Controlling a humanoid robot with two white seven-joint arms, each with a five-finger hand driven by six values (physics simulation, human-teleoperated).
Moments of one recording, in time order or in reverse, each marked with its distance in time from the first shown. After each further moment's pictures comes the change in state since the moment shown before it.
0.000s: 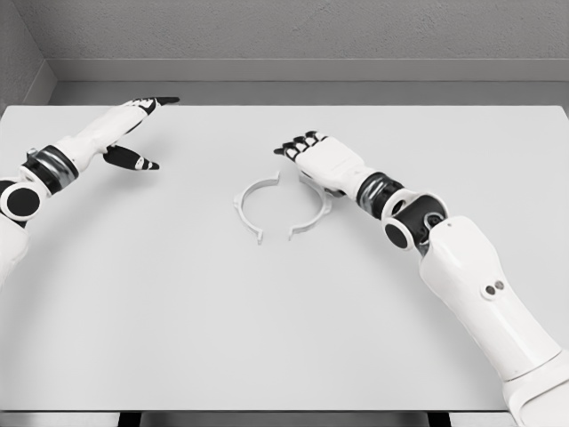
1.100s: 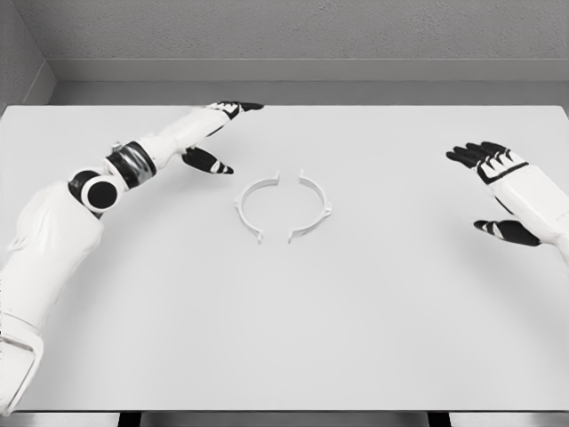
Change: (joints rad) left arm -0.055 -0.174 -0.124 -0.004 -0.003 0.000 0.000; right arm 0.627 -0.282 -0.809 -0.451 -0.468 -0.411 0.006
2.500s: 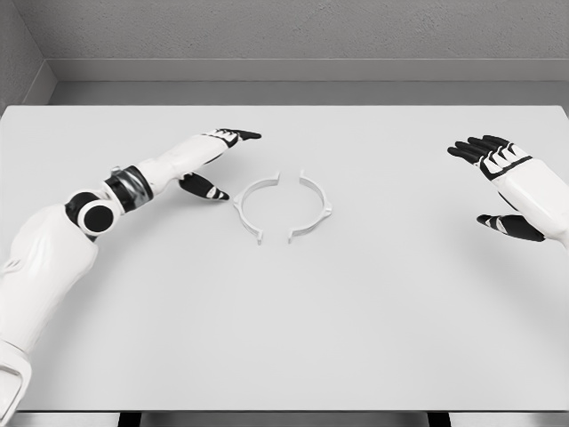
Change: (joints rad) left arm 0.083 0.045 -0.028 -0.077 -0.006 0.000 0.000; right arm -0.015 -0.013 0.005 0.005 -0.005 -0.019 0.000
